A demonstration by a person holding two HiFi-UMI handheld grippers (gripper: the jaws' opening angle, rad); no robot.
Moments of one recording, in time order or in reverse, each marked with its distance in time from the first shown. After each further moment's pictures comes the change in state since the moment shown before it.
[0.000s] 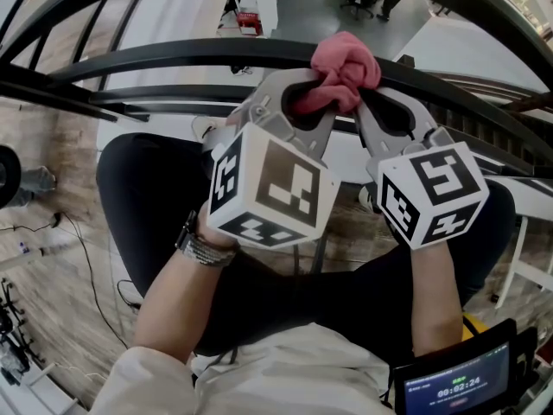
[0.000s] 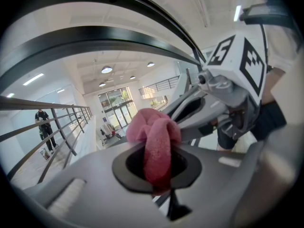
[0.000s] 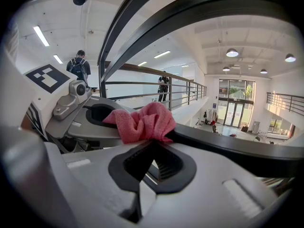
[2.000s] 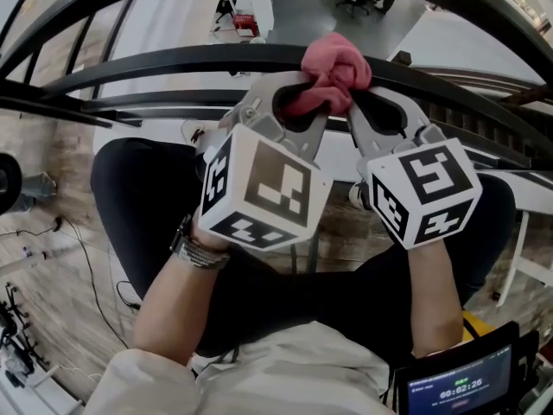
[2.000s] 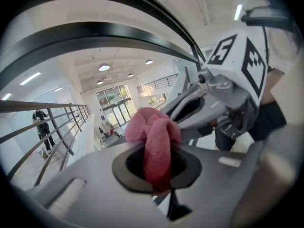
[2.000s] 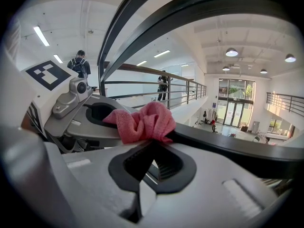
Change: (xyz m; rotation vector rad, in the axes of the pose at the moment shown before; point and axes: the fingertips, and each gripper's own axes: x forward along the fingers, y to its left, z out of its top) left arm 0.009 -0.020 0.004 0.002 0.029 -0.029; right arm -0.013 -0.010 -0.013 -0.002 0.012 -0.009
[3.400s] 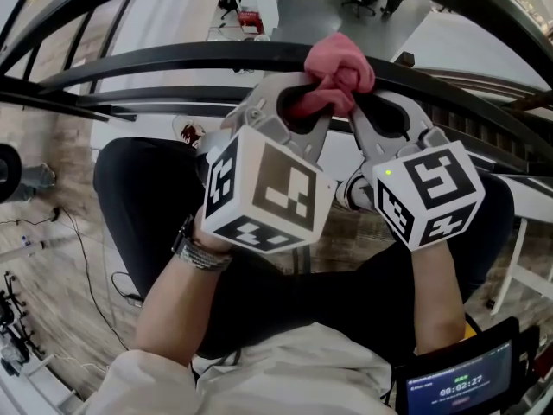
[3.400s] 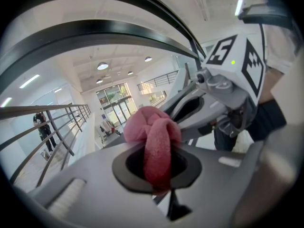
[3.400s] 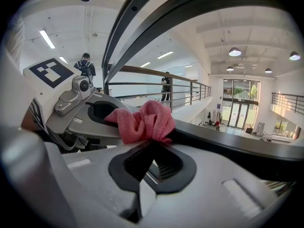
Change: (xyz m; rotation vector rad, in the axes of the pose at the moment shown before) left arm 0.033 -0.032 0.033 0.013 0.040 0.025; right arm -0.031 -0.043 -0.013 -0.022 -0.016 0.065
